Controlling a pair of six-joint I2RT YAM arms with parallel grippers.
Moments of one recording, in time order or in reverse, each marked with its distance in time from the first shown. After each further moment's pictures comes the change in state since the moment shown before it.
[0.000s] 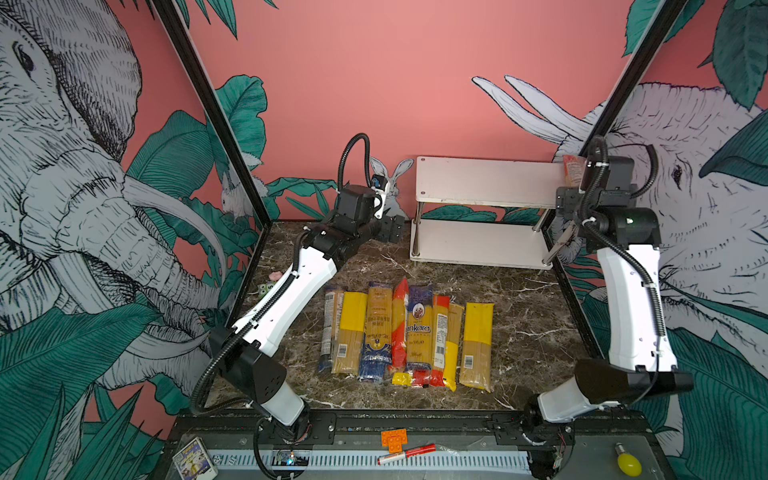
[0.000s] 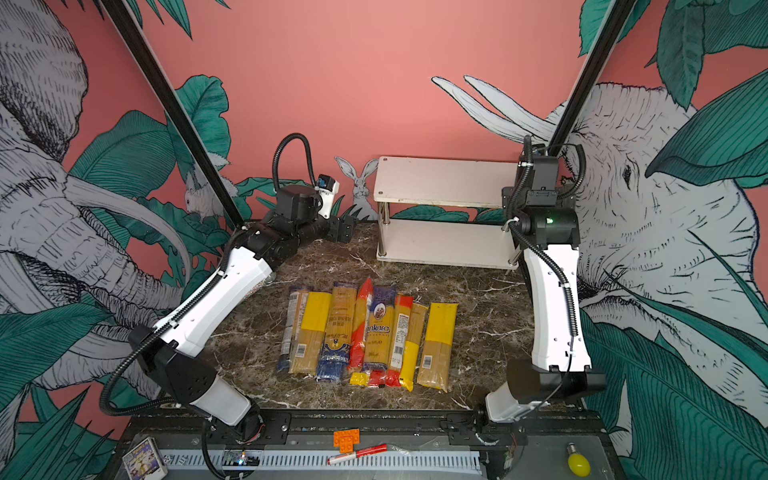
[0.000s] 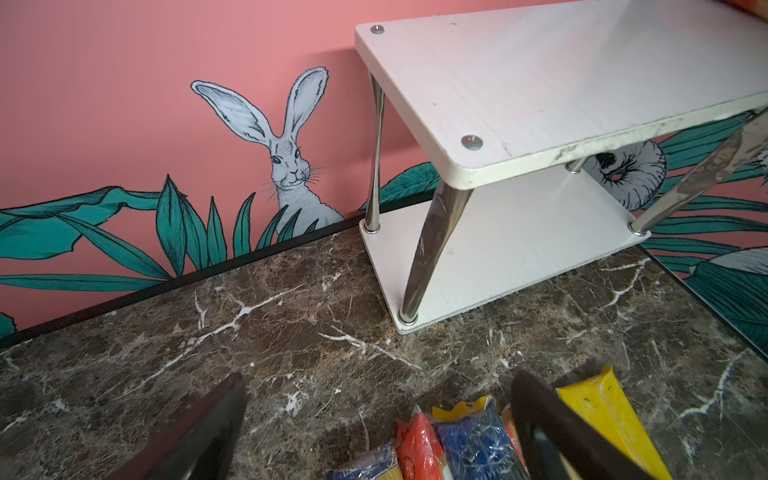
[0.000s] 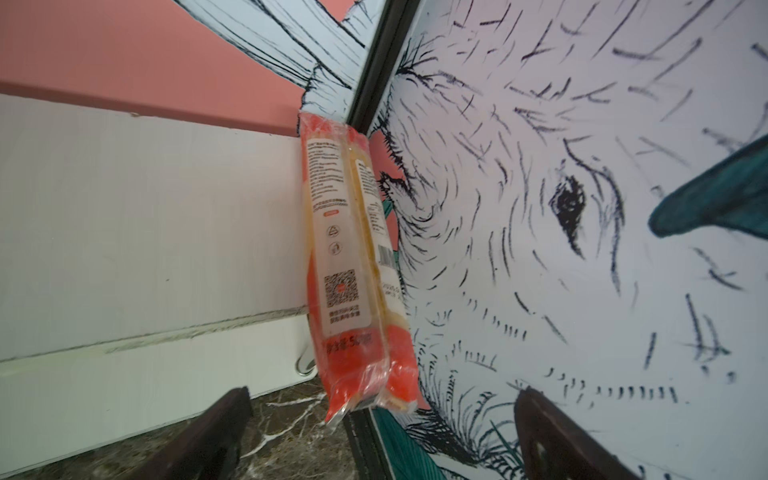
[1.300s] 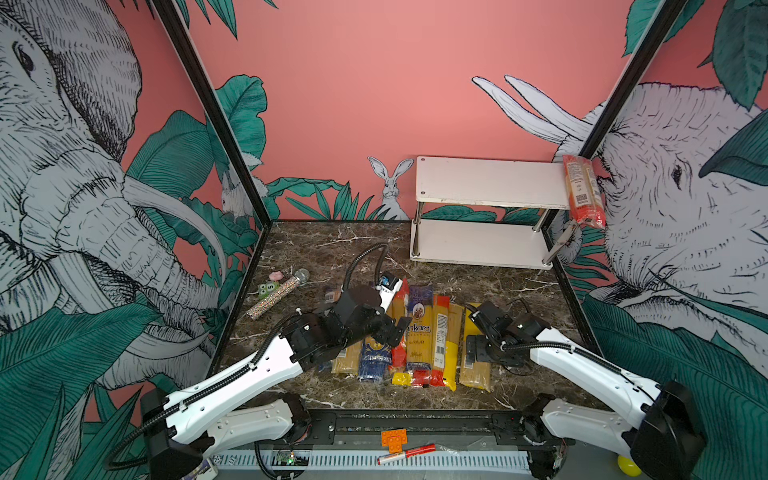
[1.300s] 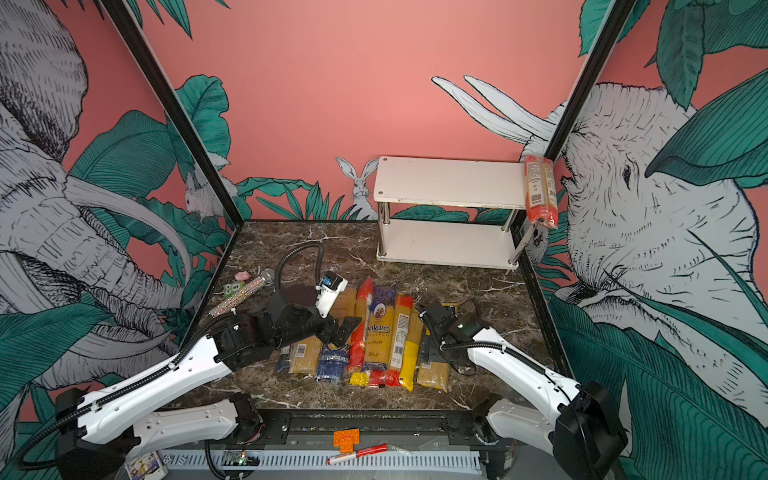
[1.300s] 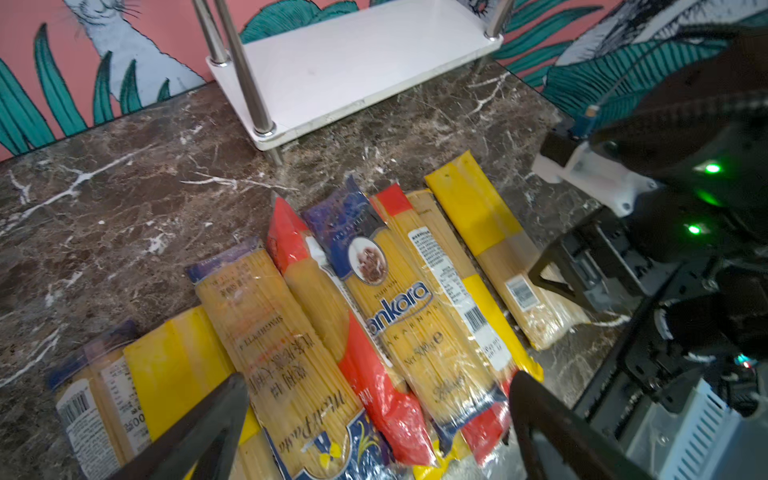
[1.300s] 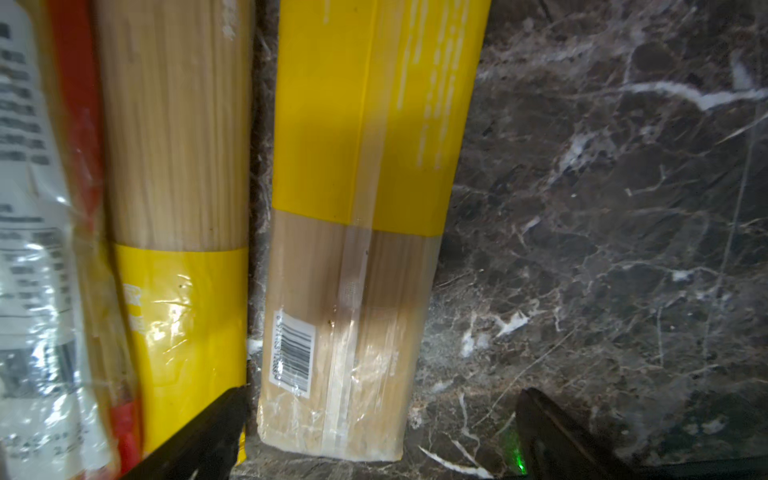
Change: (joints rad) left arm -0.473 -0.545 -0.703 -0.033 -0.103 -0.168; right arm 0.634 -0.390 -1.336 0.011 -0.407 0.862
